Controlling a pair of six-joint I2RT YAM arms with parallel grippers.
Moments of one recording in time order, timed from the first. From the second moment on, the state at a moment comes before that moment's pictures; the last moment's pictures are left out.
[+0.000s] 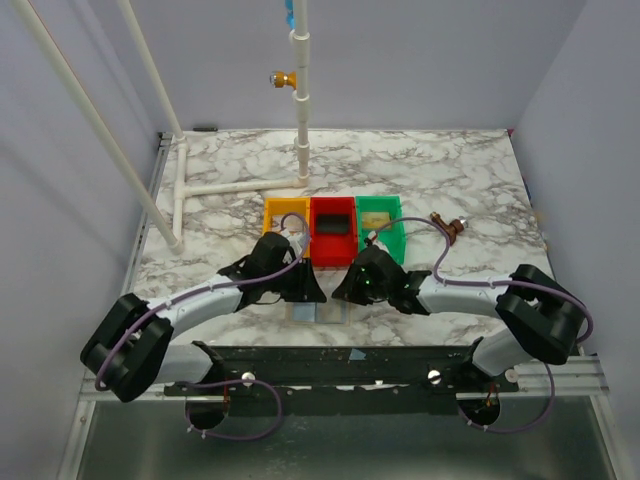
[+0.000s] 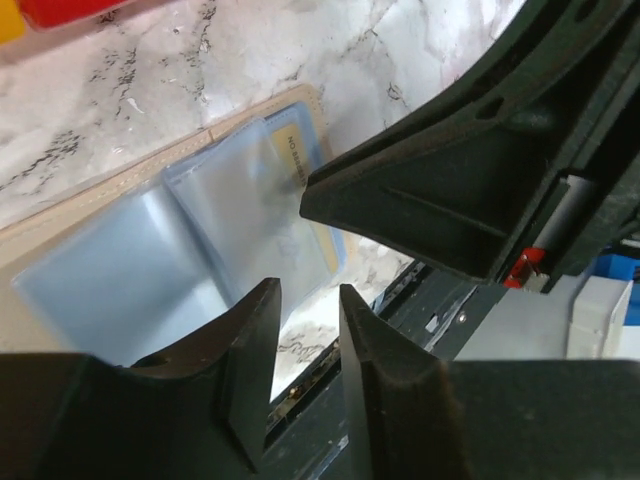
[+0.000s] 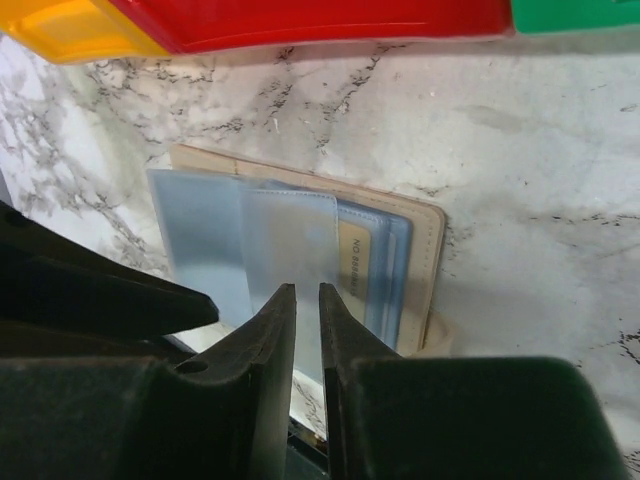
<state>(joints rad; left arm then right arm) -0.64 1.24 0.53 -0.04 0.46 -0.66 0.92 1.49 0.62 0.12 0.02 1.05</state>
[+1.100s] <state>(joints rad) -0.60 1.43 0.50 0.11 0.45 -0.68 0.92 1.53 0.64 0.13 0.03 1.04</state>
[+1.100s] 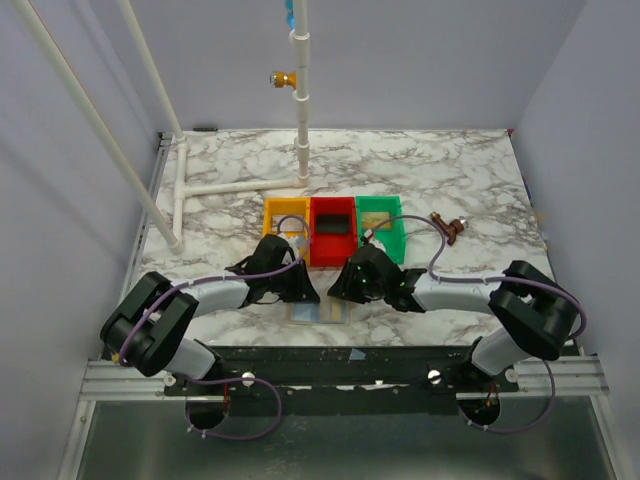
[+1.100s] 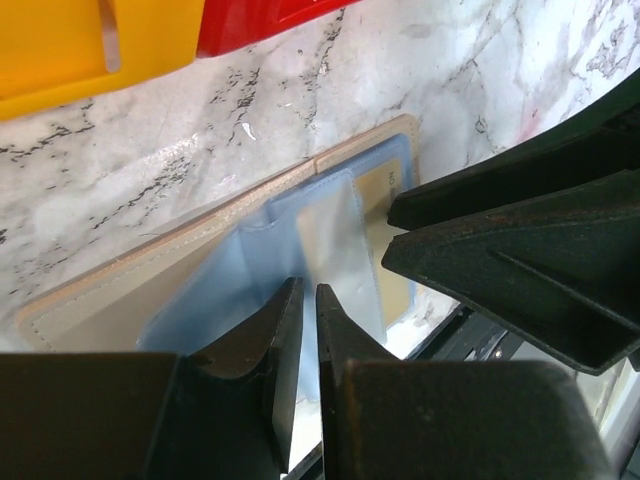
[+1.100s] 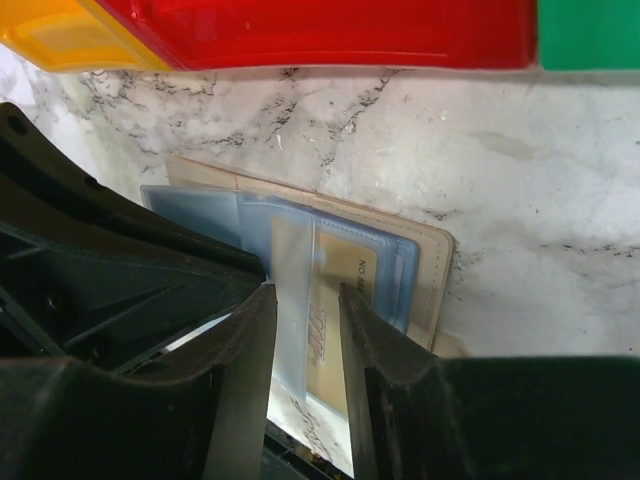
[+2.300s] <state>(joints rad) -0.58 1.33 0.47 0.06 0.44 -0.67 0.92 1.64 0.72 0.16 -0.10 1.02</state>
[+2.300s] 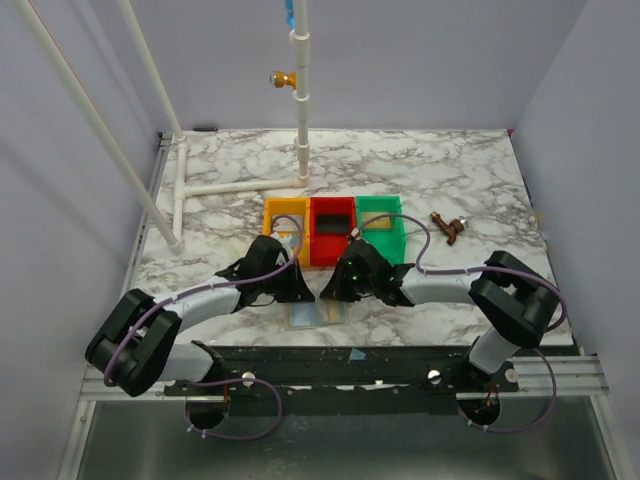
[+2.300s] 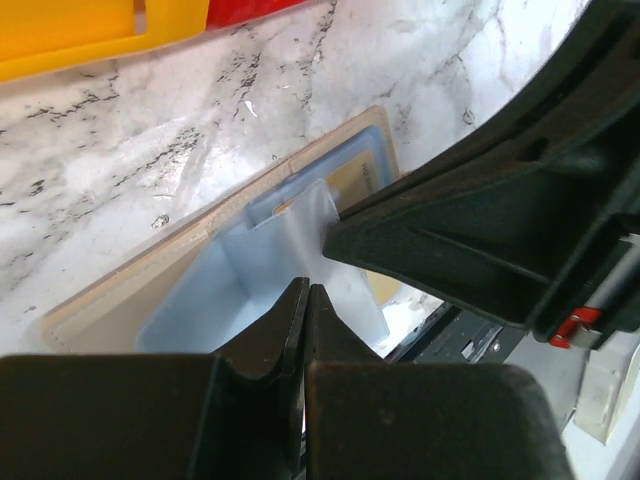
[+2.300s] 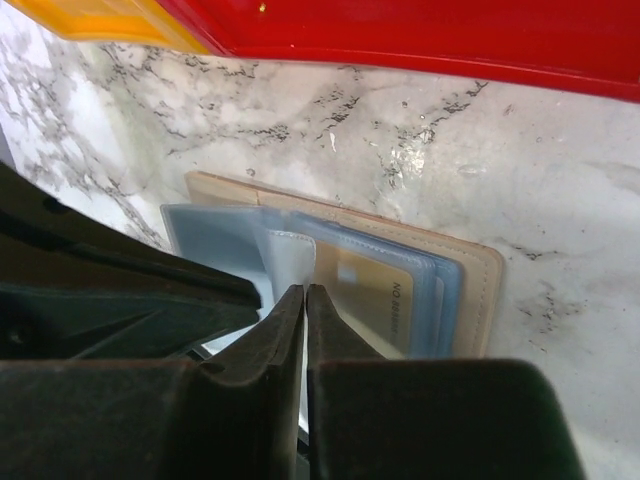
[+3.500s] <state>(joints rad) -0.67 1.11 0.49 -0.21 0.39 -0.60 0.98 1.84 0.91 0.19 -0.19 1.02</state>
